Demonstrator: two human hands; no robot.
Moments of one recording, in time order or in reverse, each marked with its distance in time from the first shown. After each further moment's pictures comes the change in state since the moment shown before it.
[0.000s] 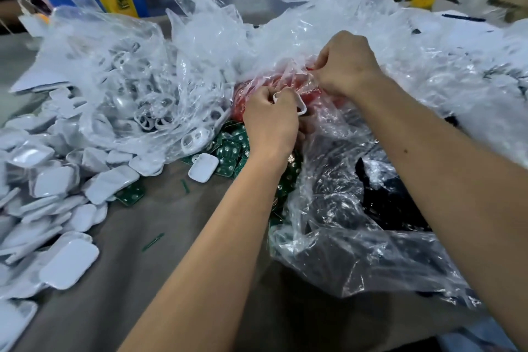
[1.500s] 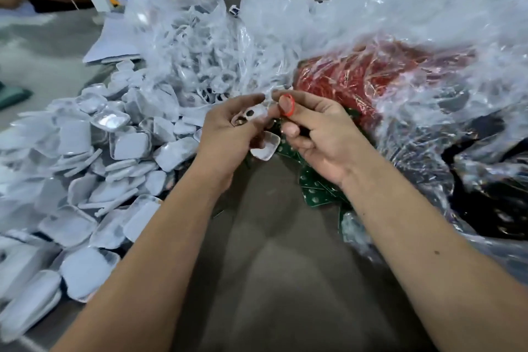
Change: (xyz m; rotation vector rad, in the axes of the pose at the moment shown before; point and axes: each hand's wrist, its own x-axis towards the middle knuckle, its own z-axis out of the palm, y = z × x) left_hand 0.003 -0.023 -0.159 0.072 -0.024 0.066; right_hand -0.125 -0.067 0.094 1.633 -0.667 0.182
